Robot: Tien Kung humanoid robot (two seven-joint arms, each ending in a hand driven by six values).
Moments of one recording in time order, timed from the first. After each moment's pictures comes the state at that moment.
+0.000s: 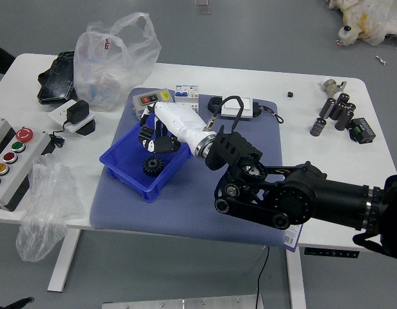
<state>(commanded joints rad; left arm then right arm) -0.22 0.20 -0.88 -0.30 0.92 0.09 0.31 0.99 -0.05 0.14 1.16 -1.45 -0.44 -0.28</state>
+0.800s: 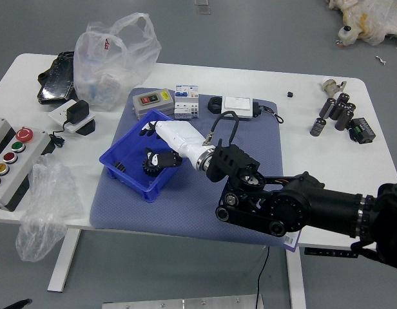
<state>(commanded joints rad) -0.21 0.20 -0.88 -0.30 0.91 0.09 0.31 0.95 -0.05 0.14 1.09 -1.48 -0.41 -0.26</state>
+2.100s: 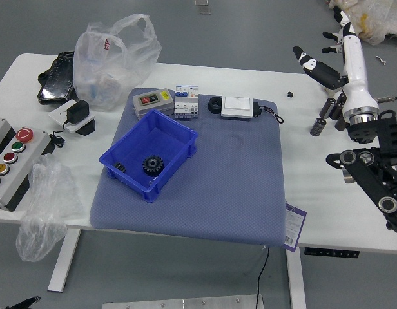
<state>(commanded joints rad) -0.21 0.18 -0.86 -0.29 0.86 0.07 0.25 0.41 -0.34 1.18 1.27 -1.42 -0.50 0.18</state>
